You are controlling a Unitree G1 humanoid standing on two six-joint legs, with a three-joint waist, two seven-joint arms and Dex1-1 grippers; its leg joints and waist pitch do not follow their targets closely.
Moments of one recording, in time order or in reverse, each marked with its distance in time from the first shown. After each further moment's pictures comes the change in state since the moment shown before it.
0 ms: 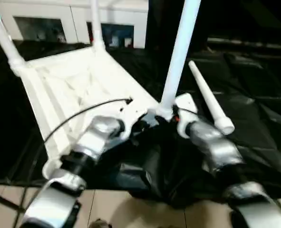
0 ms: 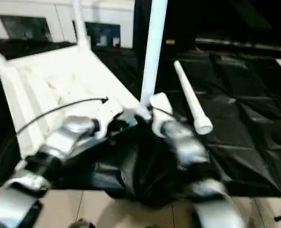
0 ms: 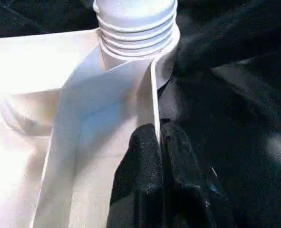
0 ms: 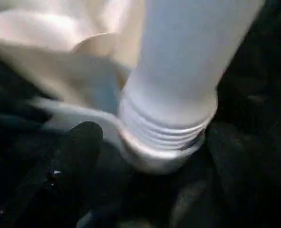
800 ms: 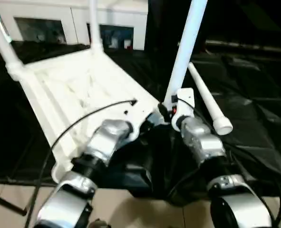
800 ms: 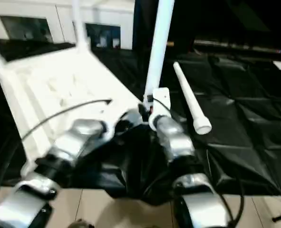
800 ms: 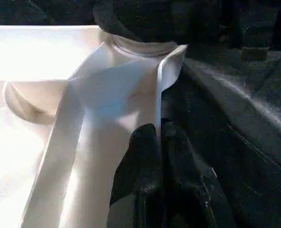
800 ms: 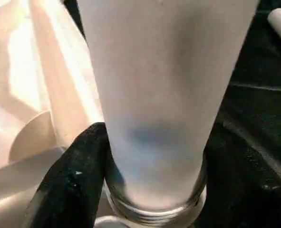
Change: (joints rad) left arm -0.016 -0.192 0.021 0.000 0.027 0.185 0.297; right arm -0.167 0.287 -0.178 0.293 0.002 -0.070 -0.551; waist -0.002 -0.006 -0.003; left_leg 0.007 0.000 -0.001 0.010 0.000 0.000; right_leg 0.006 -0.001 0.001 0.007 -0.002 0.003
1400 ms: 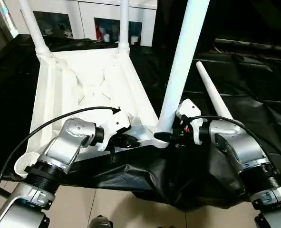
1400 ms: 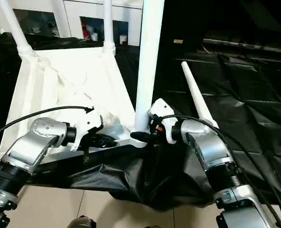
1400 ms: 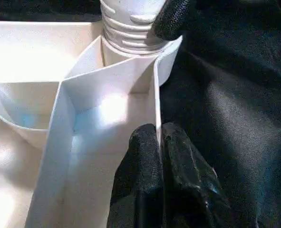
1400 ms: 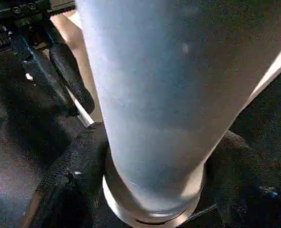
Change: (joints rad) left arm 0.139 0.344 -0.056 -0.265 -0.110 -0.090 -0.568; right arm 0.159 -0.385 0.253 -0.389 0.043 0.097 0.882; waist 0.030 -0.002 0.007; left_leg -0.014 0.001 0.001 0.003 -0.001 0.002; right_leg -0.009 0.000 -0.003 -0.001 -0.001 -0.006
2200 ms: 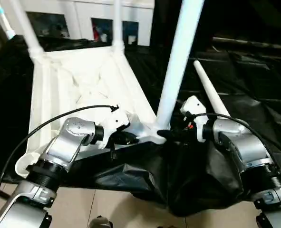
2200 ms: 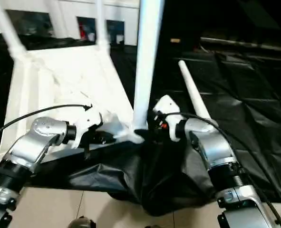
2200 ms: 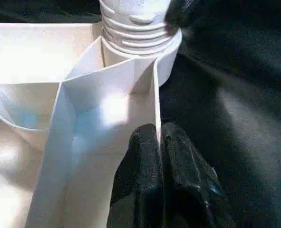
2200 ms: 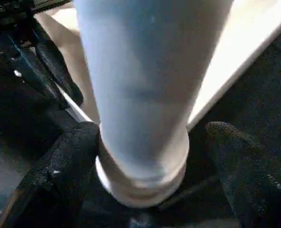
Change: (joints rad) left arm -0.008 -0.003 0.012 0.028 0.003 -0.028 -0.002; right arm -0.004 -0.020 -0.013 -0.012 0.001 0.012 -0.015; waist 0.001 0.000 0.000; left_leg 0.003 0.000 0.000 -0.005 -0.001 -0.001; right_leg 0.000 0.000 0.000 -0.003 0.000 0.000
